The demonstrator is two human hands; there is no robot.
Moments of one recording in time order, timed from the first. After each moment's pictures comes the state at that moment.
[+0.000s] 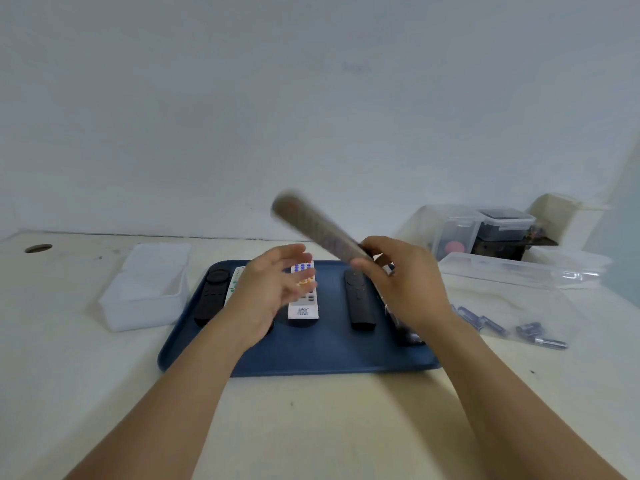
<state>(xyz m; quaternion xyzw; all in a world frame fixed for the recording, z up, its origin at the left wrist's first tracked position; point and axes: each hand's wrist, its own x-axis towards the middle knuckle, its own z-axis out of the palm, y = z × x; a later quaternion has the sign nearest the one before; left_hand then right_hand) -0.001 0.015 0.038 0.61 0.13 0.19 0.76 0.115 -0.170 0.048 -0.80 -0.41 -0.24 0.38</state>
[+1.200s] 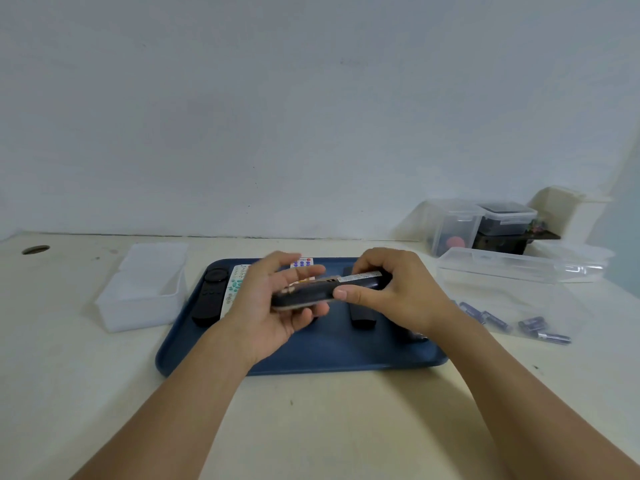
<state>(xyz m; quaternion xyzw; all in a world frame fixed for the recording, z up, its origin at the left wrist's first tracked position) -0.019 -0.010 0.051 0.50 0.15 0.07 0.85 0.104 -0.178 0.048 -0.78 -0.45 -0.05 0.43</state>
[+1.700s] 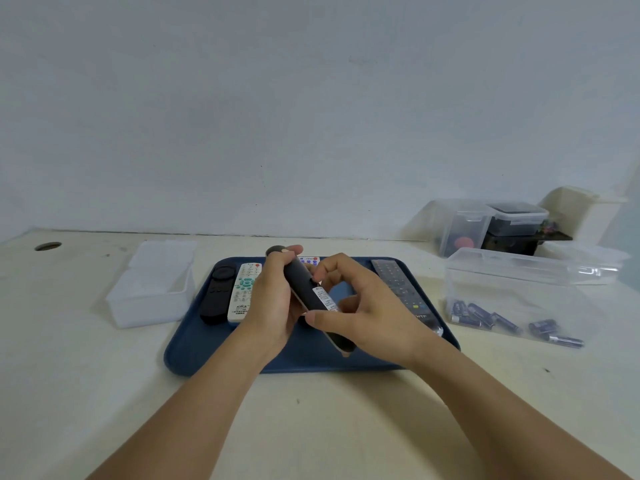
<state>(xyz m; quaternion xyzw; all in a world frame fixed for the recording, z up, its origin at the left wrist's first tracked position) -0.004 -0.015 0.038 0.50 0.15 0.26 0.81 0.060 -0.152 0.037 -0.70 -0.47 0.12 0.52</state>
